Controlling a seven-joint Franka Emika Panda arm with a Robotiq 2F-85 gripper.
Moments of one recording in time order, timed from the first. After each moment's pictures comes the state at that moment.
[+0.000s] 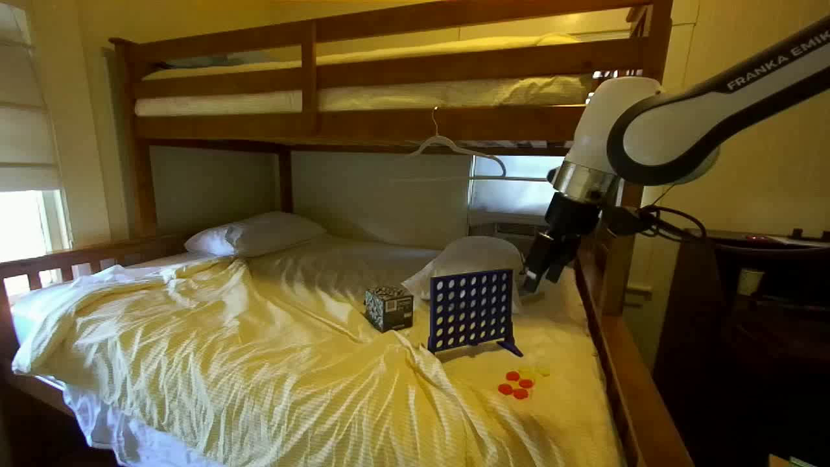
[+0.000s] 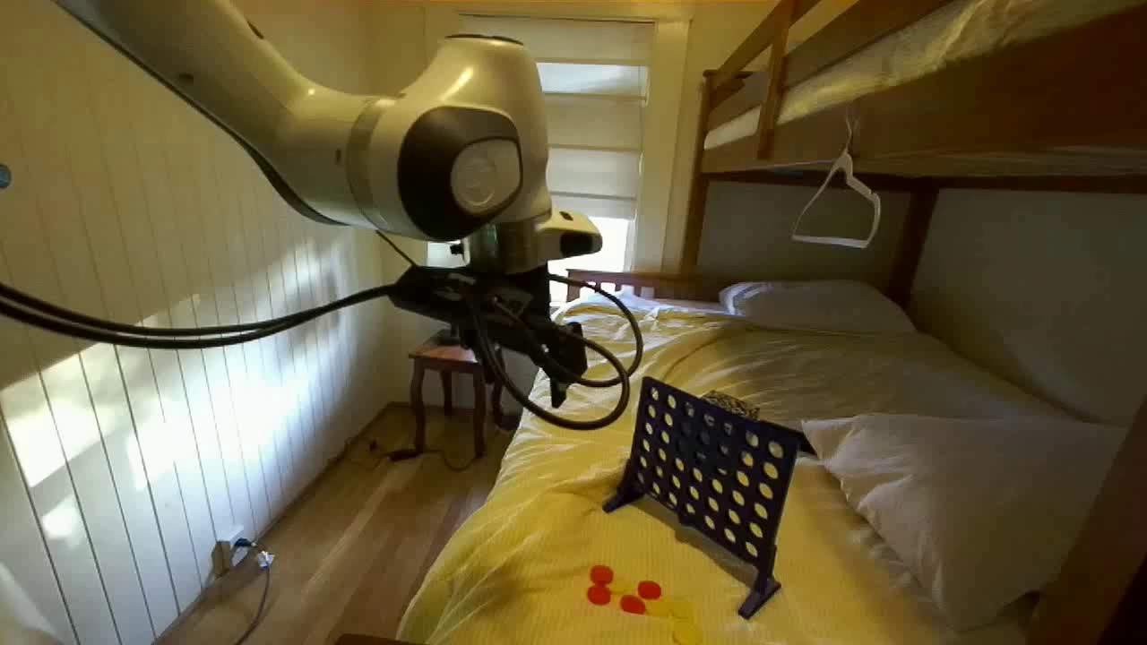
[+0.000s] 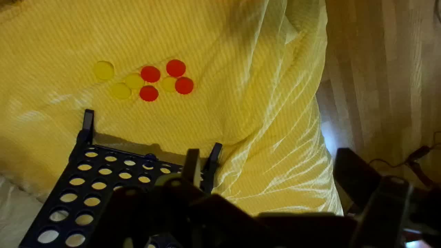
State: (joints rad) arm 0.01 -0.51 0.01 -2.65 0.03 2.43 0.00
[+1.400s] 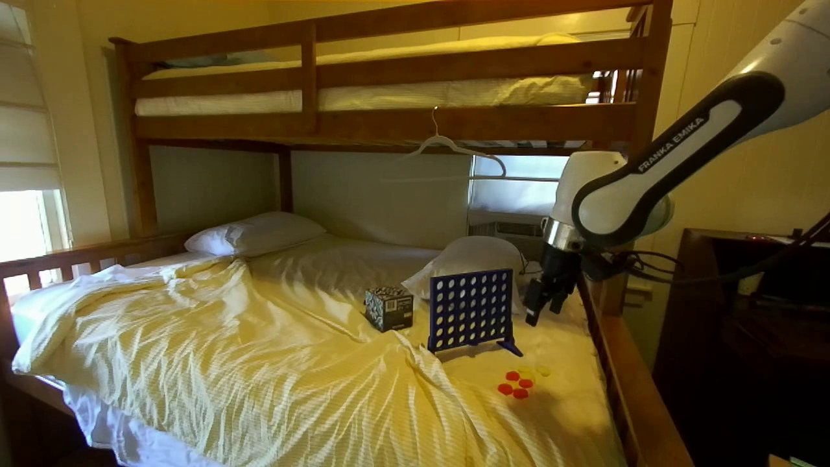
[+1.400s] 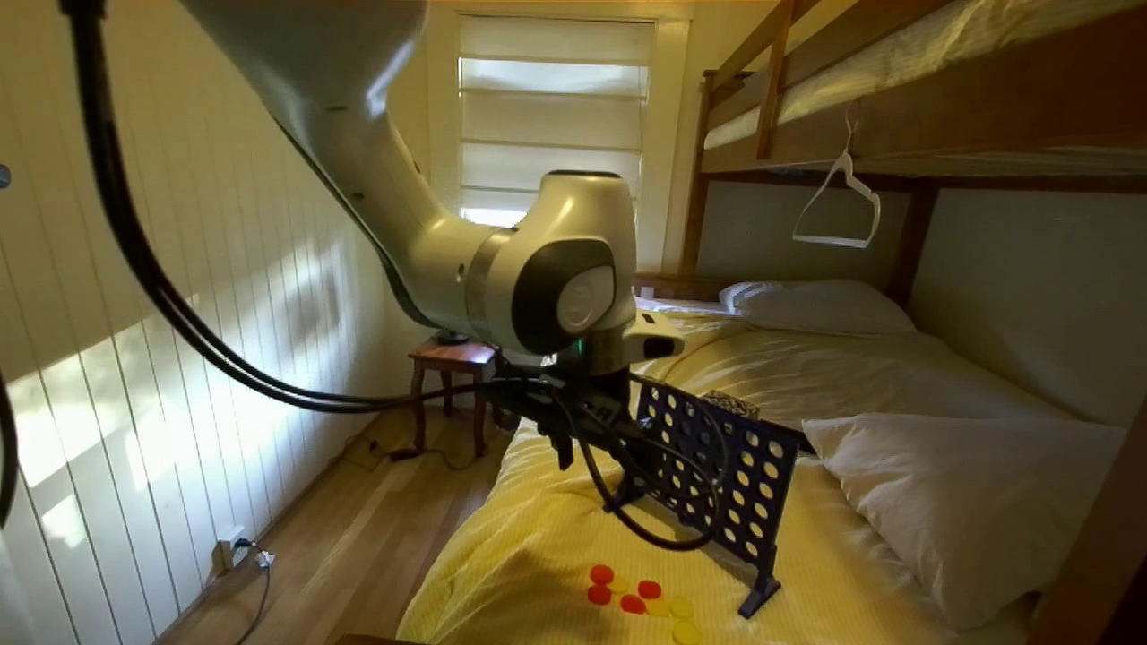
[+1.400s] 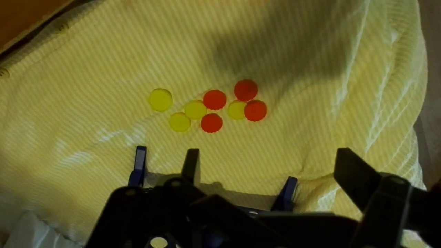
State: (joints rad) arm -0.10 -0.18 -0.06 -2.61 -0.08 2.63 -0.01
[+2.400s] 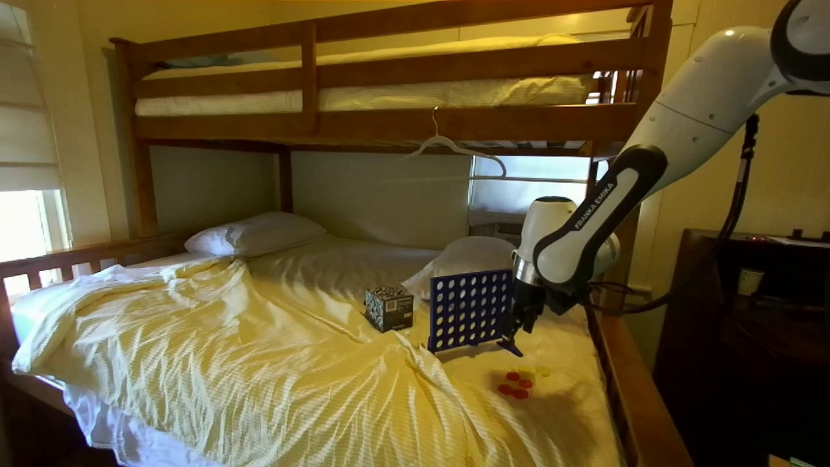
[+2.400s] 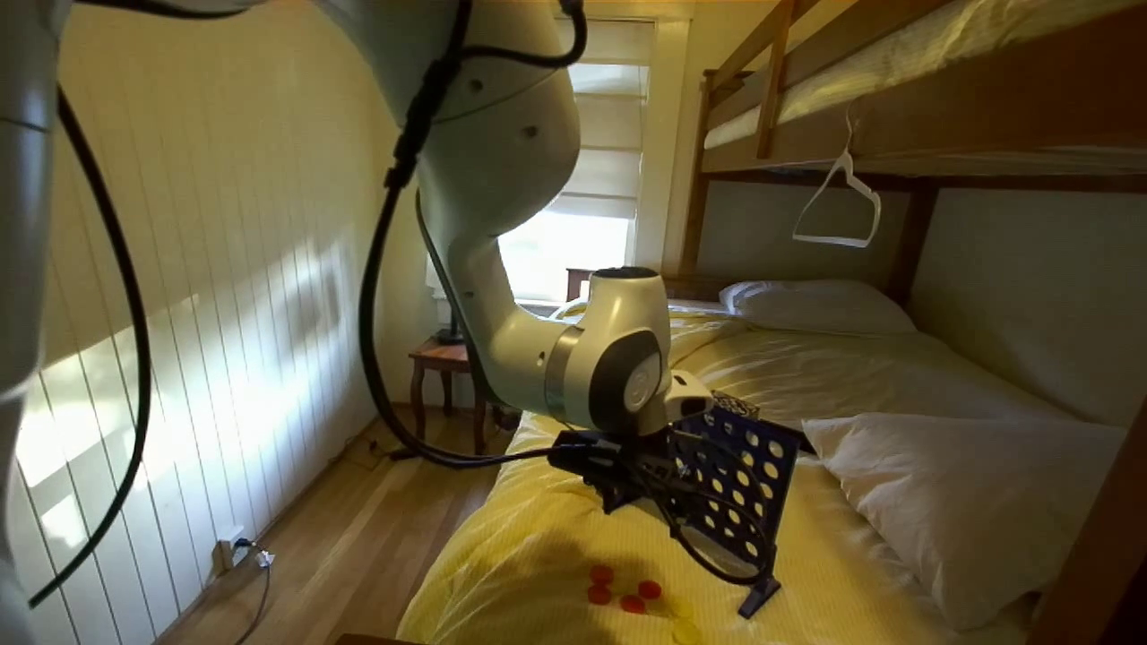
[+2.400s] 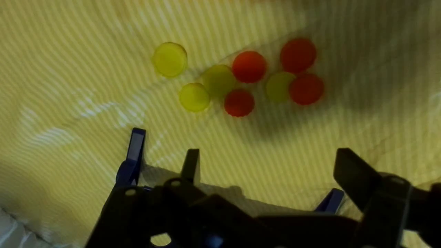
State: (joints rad) arm -0.11 0.21 -0.09 -2.40 -0.17 2.82 -0.02
